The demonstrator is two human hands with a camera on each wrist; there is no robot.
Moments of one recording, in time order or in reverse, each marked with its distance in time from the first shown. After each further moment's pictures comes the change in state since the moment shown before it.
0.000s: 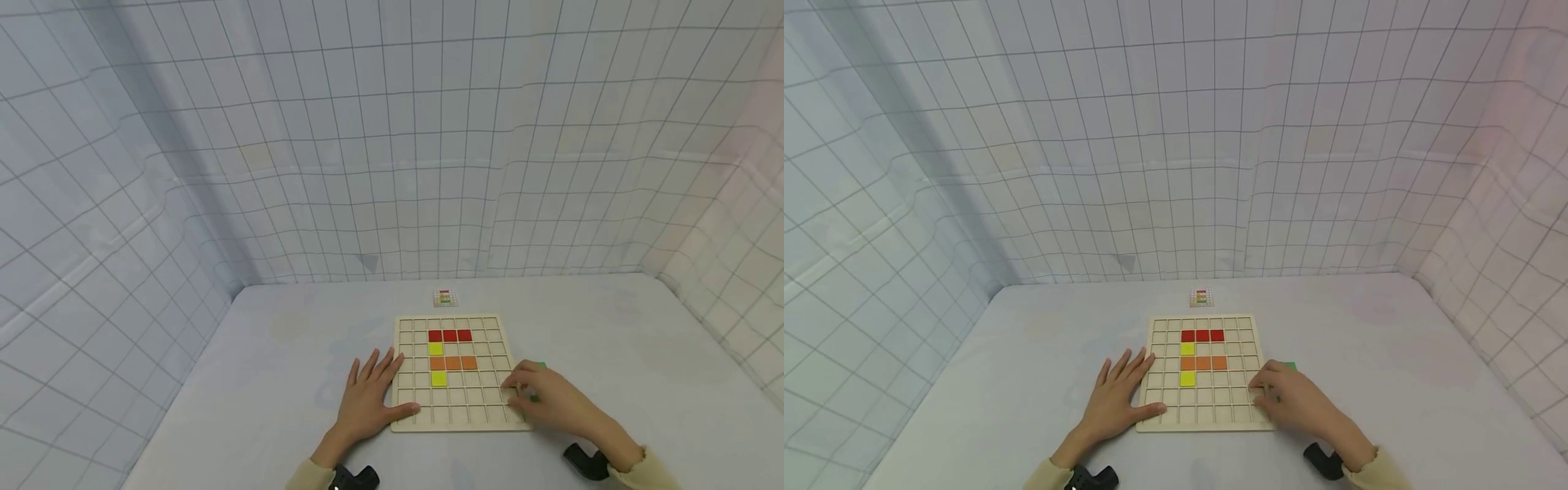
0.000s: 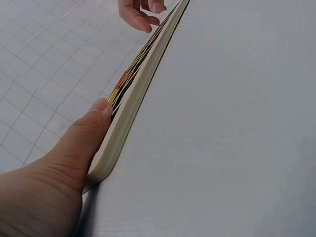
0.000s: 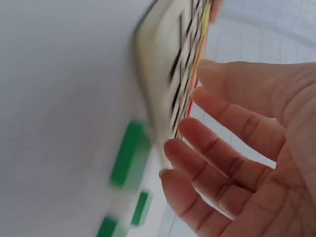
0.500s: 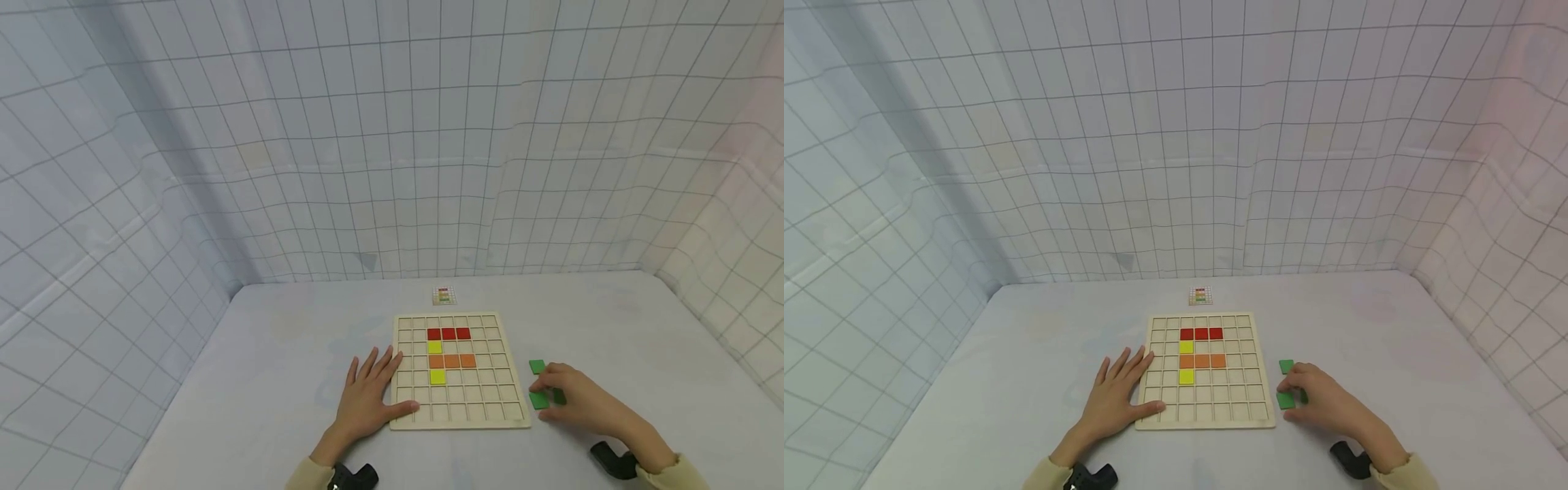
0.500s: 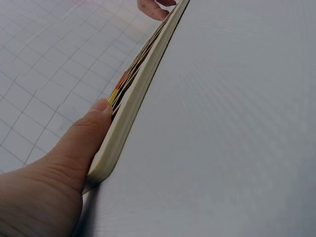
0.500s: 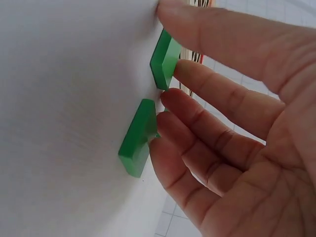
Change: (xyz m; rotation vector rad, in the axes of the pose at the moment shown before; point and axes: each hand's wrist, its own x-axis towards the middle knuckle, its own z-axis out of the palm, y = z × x) left_hand 0.002 0.002 -0.002 -0.007 -0.049 -0.024; right_hand -0.023 0.029 -0.022 0.008 -0.101 0.086
